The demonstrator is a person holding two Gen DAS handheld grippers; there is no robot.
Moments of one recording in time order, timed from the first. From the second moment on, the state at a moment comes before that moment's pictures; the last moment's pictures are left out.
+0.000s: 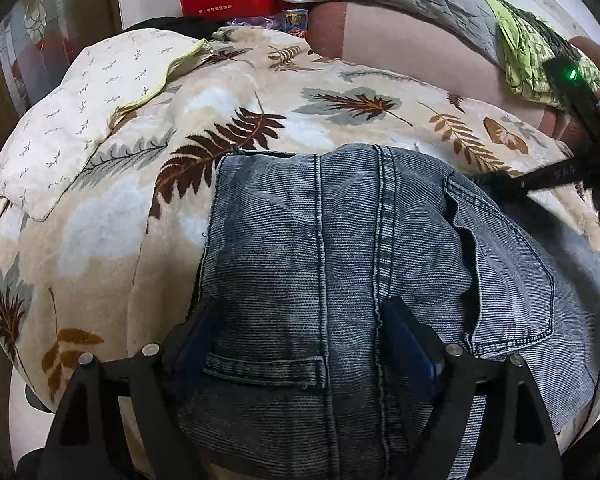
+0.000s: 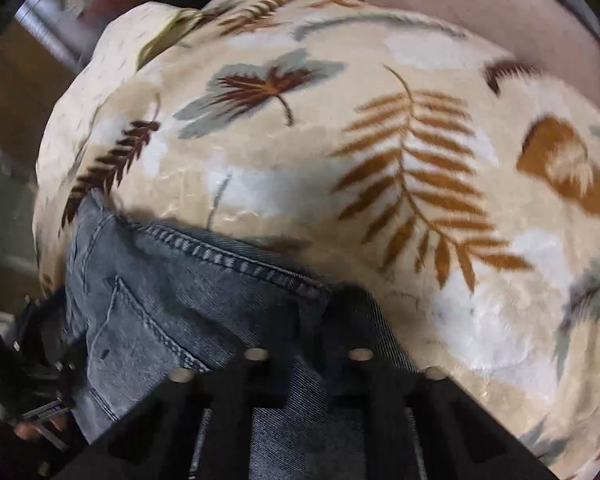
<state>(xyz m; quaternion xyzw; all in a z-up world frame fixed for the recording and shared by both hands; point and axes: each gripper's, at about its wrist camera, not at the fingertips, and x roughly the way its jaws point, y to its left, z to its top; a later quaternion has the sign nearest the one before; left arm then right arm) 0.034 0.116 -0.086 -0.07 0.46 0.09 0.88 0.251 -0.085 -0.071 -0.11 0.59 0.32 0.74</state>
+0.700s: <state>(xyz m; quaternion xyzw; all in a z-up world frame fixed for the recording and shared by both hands) 0.038 0.112 -0.086 -0.07 0.45 0.12 0.88 0.143 -0.201 -0.006 0.09 0.50 0.23 0.83</state>
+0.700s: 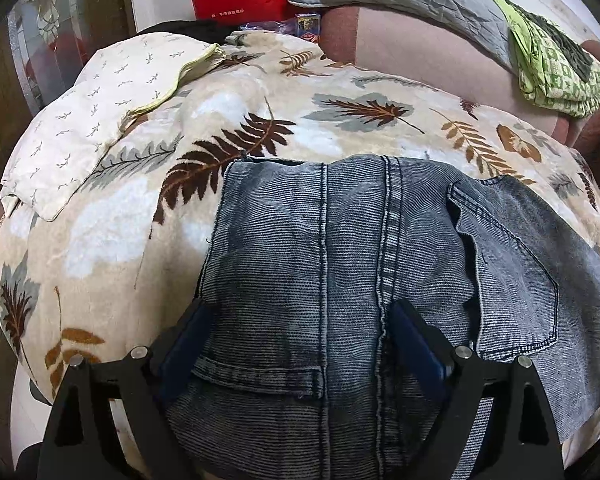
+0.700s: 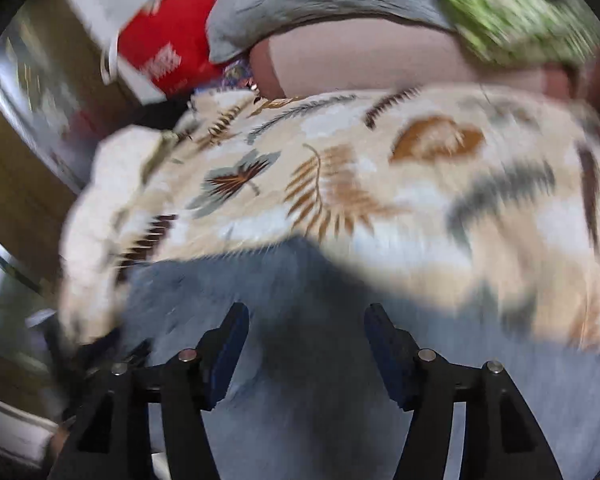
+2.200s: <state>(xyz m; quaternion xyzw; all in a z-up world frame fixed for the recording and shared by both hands) 0.033 0.119 -0.086 -0.10 0.45 0.12 0.88 0.053 -0.294 -0.066 0.24 0.53 0.17 0.79</state>
